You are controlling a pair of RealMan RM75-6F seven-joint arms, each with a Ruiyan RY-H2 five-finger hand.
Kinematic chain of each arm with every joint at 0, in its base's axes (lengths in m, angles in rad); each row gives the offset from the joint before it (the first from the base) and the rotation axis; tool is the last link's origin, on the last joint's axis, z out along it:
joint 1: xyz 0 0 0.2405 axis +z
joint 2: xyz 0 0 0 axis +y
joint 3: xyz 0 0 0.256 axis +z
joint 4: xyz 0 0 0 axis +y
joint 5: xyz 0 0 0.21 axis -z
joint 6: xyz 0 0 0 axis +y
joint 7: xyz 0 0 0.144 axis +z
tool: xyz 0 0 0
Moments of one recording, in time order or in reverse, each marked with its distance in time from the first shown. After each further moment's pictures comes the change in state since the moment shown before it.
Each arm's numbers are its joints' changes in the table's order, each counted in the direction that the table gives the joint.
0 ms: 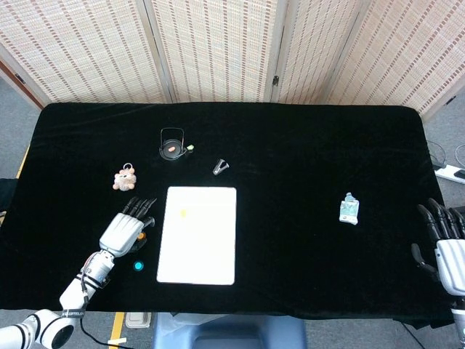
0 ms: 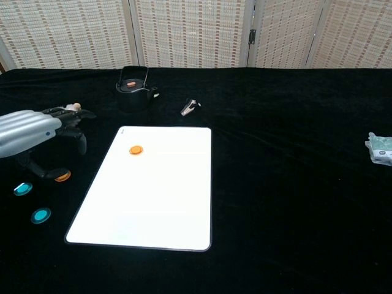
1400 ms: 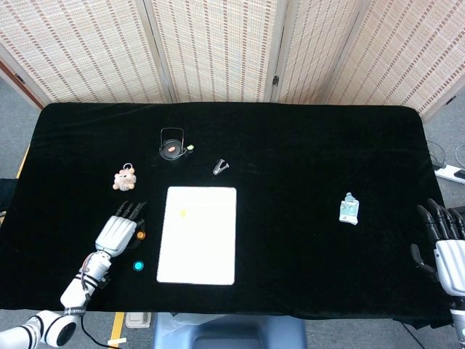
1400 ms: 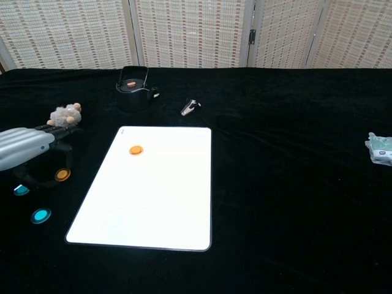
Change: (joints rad) left arm 0.028 -0.081 -0.028 0.150 0.034 -0.071 -0.061; right arm -0.003 0.000 -0.003 -0.010 -0.005 0.003 -0.010
